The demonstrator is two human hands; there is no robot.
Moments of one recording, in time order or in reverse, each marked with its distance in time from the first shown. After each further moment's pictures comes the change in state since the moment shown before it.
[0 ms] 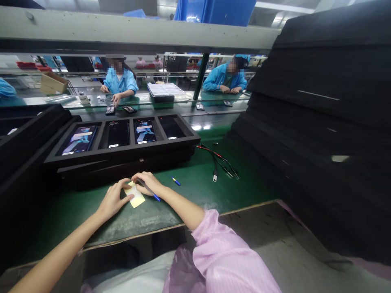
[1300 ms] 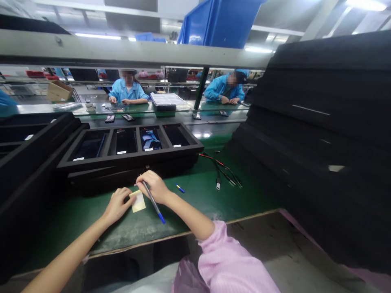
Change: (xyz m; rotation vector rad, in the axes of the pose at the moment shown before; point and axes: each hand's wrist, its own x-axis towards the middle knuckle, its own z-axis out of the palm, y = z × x) left_hand 0.003 -0.005 -0.001 0.012 0.010 -0.025; right_hand 0.002 -0.052 -0.037 -0.061 0.281 -0.210
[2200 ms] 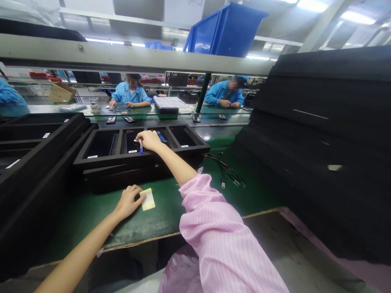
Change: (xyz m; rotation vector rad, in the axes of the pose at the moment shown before) left_hand -0.001 0.004 -0.007 0.015 -0.074 0.018; right_hand 0.162 0.024 -0.007 -0.435 -0.267 0.276
